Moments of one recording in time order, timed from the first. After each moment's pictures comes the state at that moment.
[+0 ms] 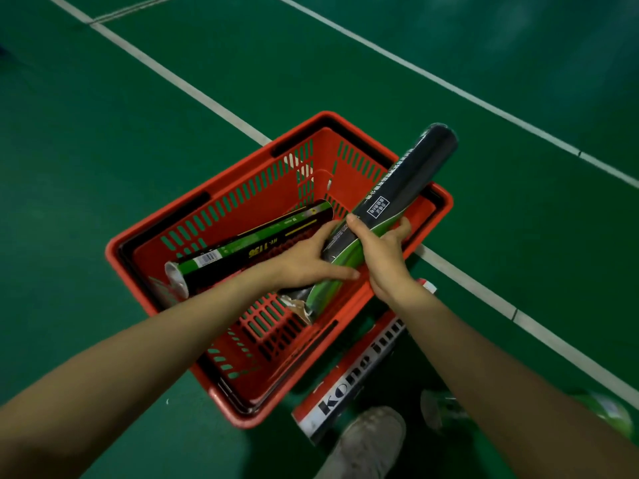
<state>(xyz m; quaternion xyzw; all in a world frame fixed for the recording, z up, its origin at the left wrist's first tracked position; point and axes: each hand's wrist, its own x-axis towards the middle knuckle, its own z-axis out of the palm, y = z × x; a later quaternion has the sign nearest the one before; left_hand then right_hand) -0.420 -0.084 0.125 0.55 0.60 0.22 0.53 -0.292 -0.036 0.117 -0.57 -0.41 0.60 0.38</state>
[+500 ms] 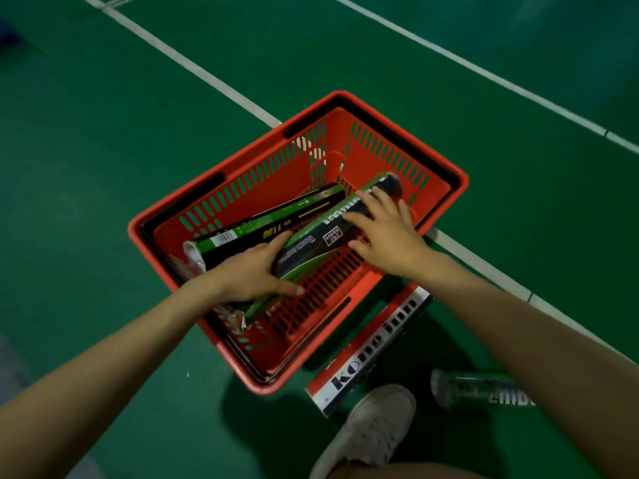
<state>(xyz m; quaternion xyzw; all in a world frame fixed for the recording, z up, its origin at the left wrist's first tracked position) -0.481 -0.155 0.119 0.59 0.70 0.02 0.41 -0.269 -0.027 0.123 -0.38 -0.91 0.14 -0.06</state>
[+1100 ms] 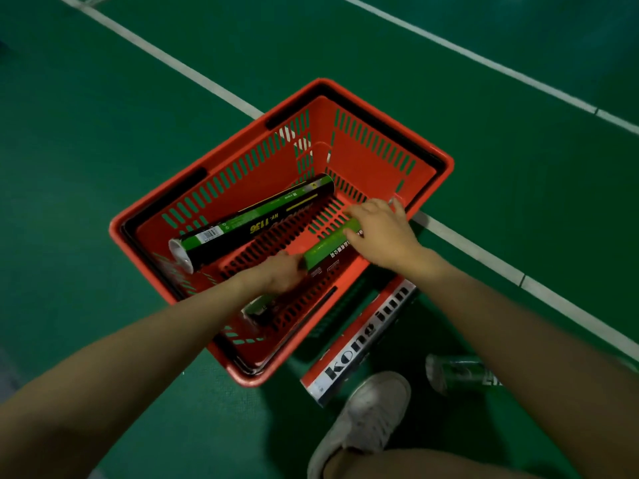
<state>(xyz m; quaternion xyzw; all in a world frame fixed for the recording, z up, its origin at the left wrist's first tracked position) -0.429 -0.116 0.054 0.57 0.71 -0.08 0.40 -0.256 -0.029 0.106 -0.44 -0.89 0.14 -0.04</state>
